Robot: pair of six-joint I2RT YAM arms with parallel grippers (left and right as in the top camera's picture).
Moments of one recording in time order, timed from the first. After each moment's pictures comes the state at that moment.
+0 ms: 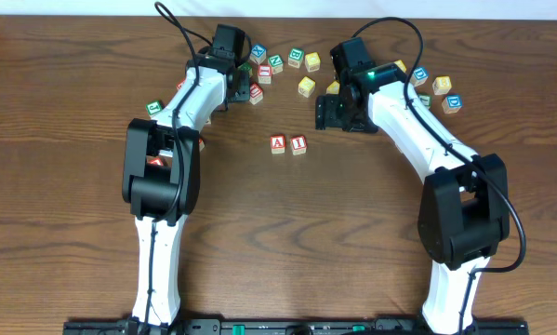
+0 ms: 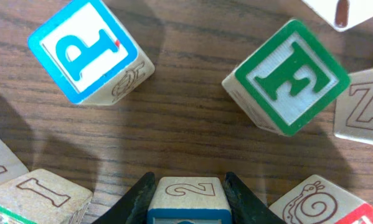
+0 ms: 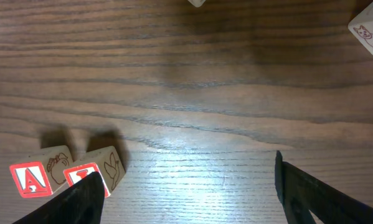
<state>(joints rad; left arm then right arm) -0.22 2.38 1.88 -0.62 -0.11 -0.25 0.35 2.07 1.68 -0.89 -0.02 0.41</state>
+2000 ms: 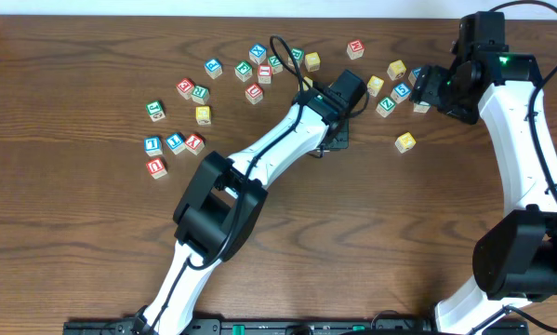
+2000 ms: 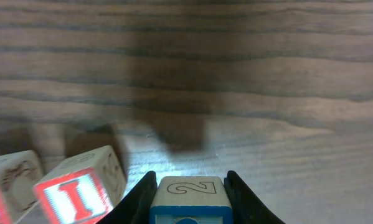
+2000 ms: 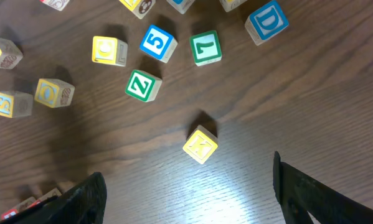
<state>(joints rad) -0.69 2.29 1.87 -0.84 -0.06 -0.65 -0.02 1.83 1.68 -1.02 -0.01 0.38</state>
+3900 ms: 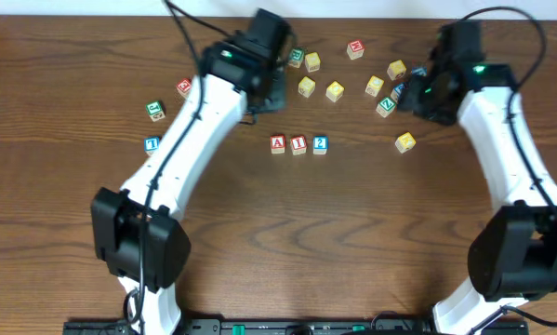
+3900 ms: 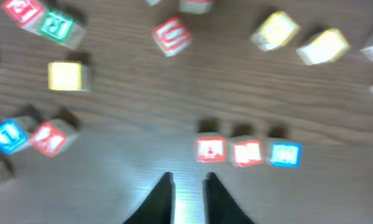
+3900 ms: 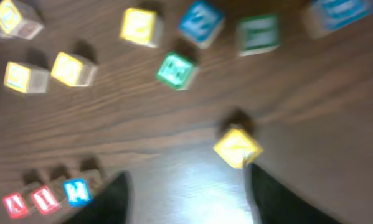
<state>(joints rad) -0.41 1.96 1.88 -1.12 -0.07 -0.50 0.06 1.83 1.54 -0.86 -0.07 0.36</state>
